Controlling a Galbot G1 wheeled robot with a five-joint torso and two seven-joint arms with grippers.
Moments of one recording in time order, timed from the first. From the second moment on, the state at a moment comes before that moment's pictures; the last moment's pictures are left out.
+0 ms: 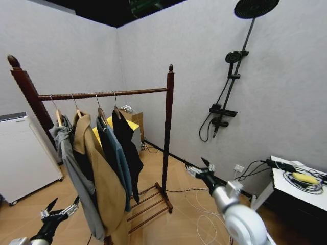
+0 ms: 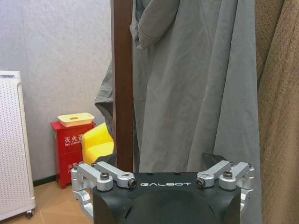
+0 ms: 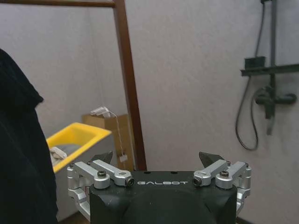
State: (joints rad) left arm 1.62 -1.18 -0.94 -2.03 -0.56 0.07 0.08; right arm -1.55 1.24 0.61 2.33 0.46 -0.26 0.16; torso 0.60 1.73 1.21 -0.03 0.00
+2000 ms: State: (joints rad) left arm 1.62 -1.18 -0.94 -2.03 -0.56 0.07 0.08; right arm -1.86 1.35 0.68 2.33 0.35 -0.09 0.07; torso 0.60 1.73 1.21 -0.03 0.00
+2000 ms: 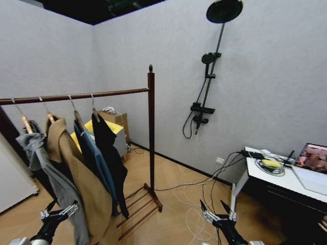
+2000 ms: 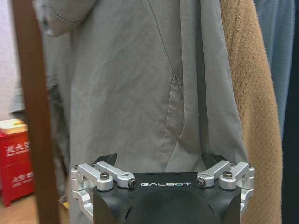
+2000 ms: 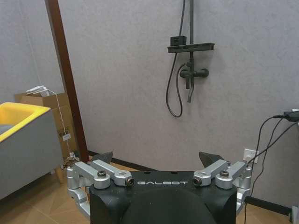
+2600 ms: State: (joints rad) left arm 1.62 -1.18 -0.94 -2.03 -0.56 0.07 0.08; right arm -1.86 1.35 0.68 2.33 0.35 -0.09 0.07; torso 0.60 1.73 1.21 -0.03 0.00
